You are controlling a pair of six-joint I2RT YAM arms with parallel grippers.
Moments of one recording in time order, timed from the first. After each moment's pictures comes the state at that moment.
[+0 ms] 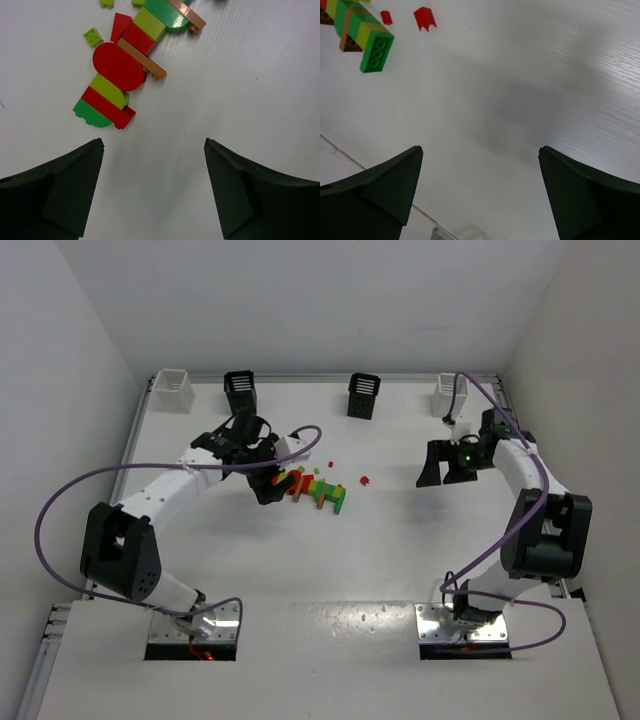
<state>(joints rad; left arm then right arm) -0.40 1.47 1.15 -0.69 0.35 0.64 -0.18 1.59 1.07 -0.72 -0.60 -0.29</state>
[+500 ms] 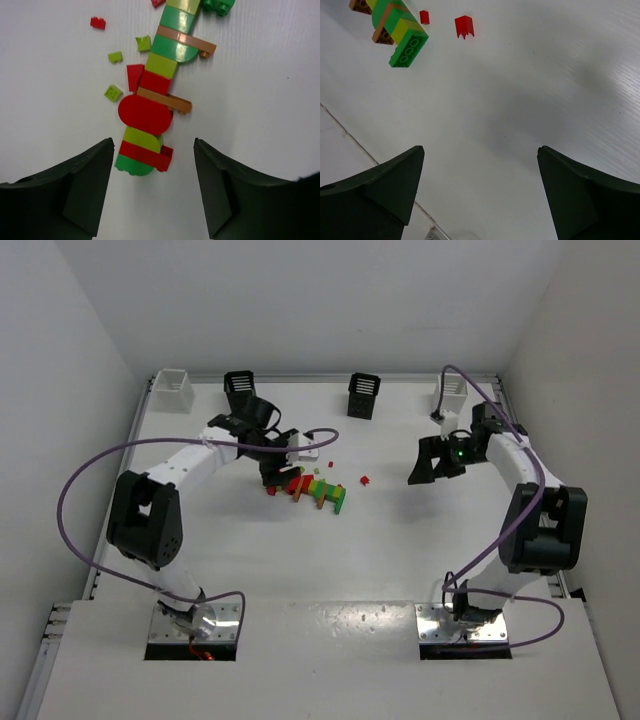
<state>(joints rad) -0.38 1.68 1.30 -0.72 0.51 1.03 -0.14 1.62 1.12 -0.76 -0.70 -0.38</state>
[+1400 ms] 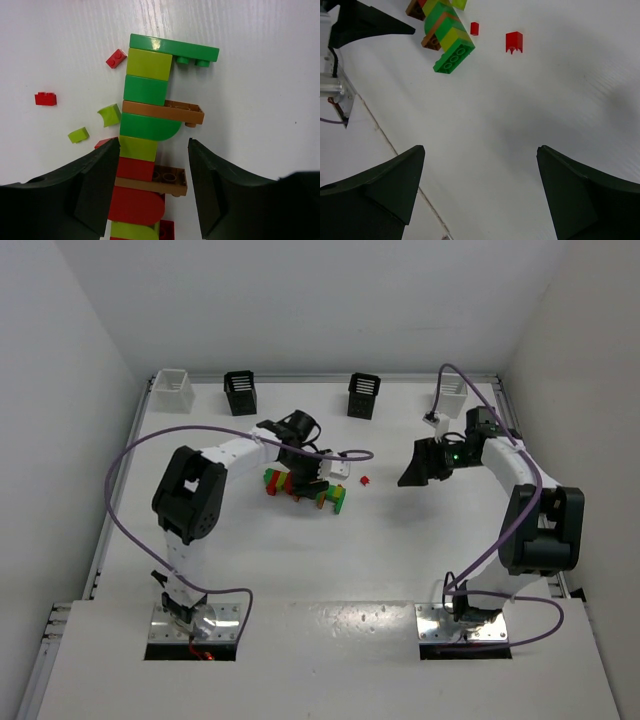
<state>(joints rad) -0.53 1.97 1.45 -0.69 0.52 1.08 -0.10 1.62 1.08 -0.70 -0.87 -0.38</state>
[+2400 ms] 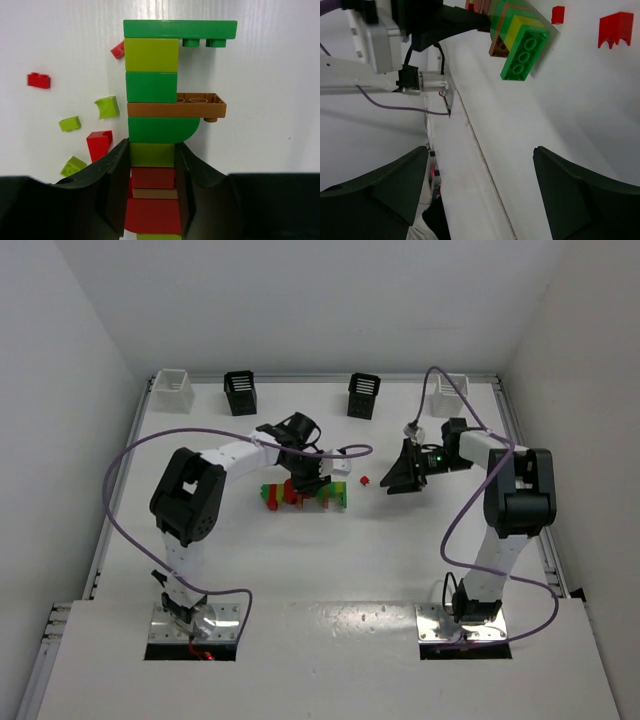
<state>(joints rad) -0.55 1.98 1.42 -0.63 0.46 0.94 -0.05 1.91 1.14 -0.81 -1.23 -0.29</state>
